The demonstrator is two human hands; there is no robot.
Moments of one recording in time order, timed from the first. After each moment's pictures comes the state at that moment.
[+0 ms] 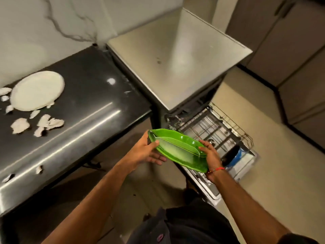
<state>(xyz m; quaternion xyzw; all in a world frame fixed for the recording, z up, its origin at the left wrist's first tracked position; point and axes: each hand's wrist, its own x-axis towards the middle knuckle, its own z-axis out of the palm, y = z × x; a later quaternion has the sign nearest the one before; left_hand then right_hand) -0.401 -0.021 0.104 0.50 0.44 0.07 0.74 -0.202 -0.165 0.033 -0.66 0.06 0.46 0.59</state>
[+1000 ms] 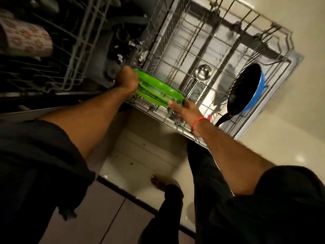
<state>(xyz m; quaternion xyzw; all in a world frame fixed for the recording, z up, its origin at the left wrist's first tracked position) -0.060 0.109 -0.331 0.77 0.55 -0.22 0.22 -0.025 -0.122 -0.343 -0.67 0.09 0.59 0.44</state>
